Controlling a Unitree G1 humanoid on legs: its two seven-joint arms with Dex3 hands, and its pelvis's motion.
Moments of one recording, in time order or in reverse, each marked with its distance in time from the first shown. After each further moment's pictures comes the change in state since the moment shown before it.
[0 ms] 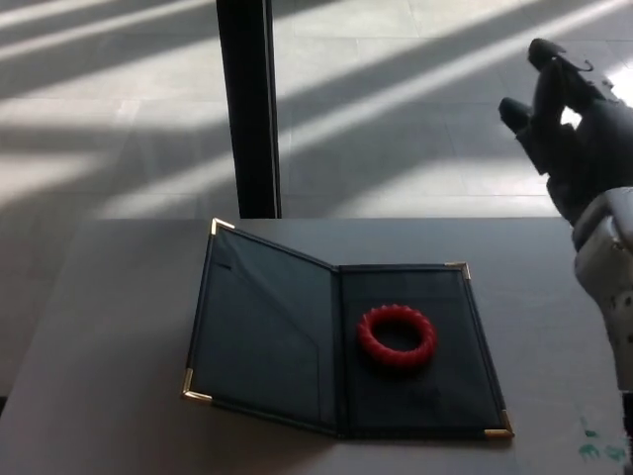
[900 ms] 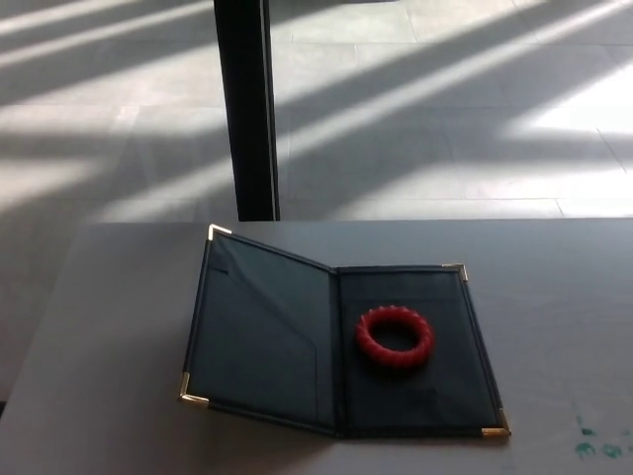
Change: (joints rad) left_arm 0.032 -0.001 0.043 0.013 -0.009 0.000 0.014; right_arm 0.552 -0.436 -0.848 0.046 0.156 0.069 0.106
